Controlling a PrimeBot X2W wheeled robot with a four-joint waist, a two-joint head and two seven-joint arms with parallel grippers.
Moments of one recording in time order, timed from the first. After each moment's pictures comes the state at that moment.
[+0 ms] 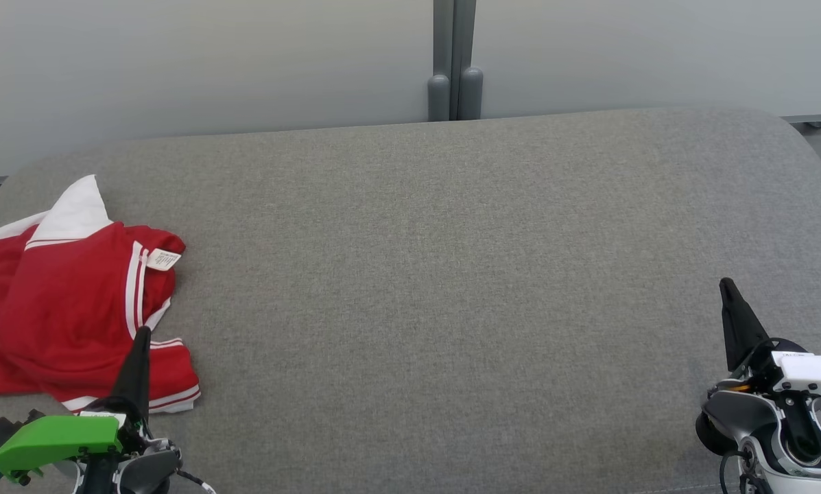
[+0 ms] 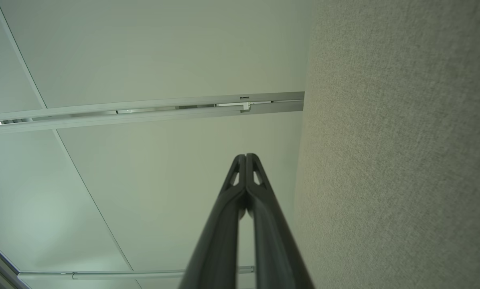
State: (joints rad) left arm -0.06 0.04 0.08 0.27 -1.62 -0.12 0.11; right arm -0.05 -0.04 -0.13 0.27 1.62 0.11 0.11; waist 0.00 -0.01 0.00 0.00
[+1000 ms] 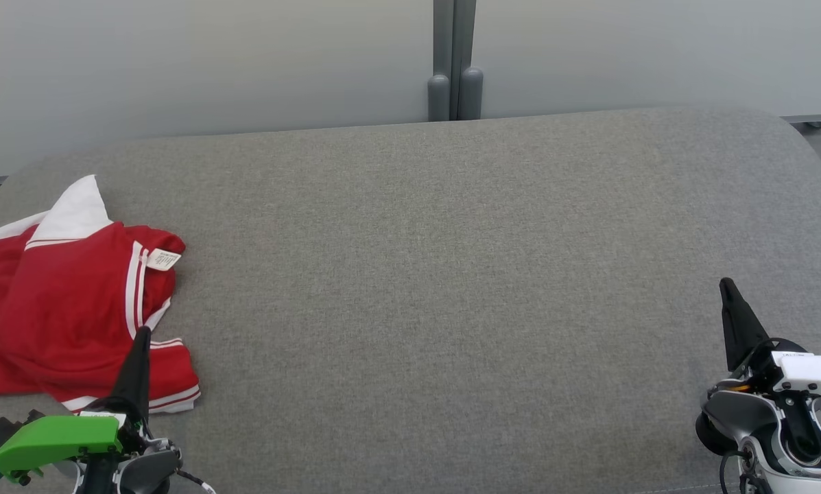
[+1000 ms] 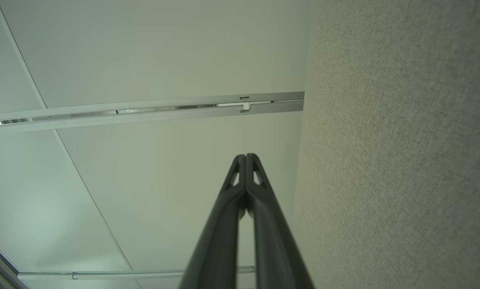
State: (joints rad) left arm -0.06 0.04 0.08 0.27 -1.62 -0.12 0.11; right arm -0.05 -0.04 -0.13 0.27 1.62 0.11 0.11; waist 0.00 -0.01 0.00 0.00
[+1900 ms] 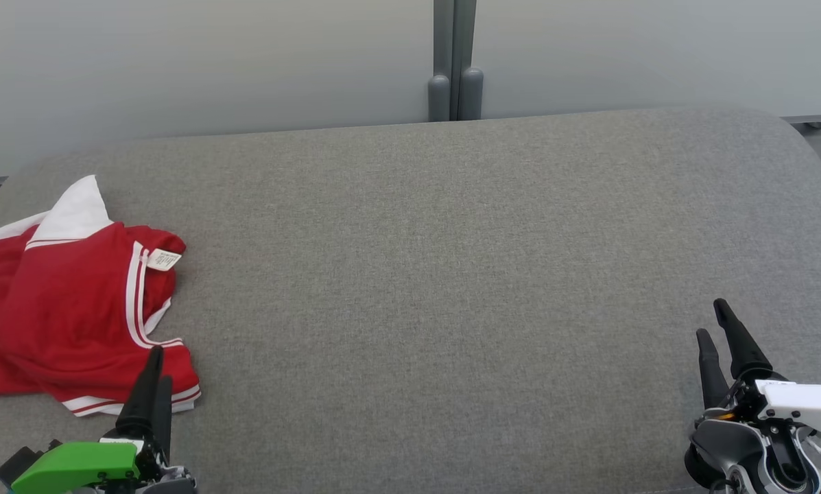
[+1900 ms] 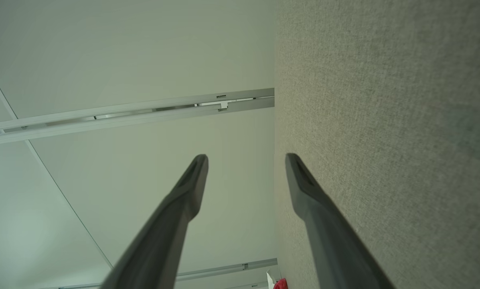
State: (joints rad) left arm -0.01 0.02 0.07 0.32 -1.62 -0.12 0.10; right arm -0.01 -0.01 -0.12 0.31 1.62 0.11 0.10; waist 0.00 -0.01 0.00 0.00
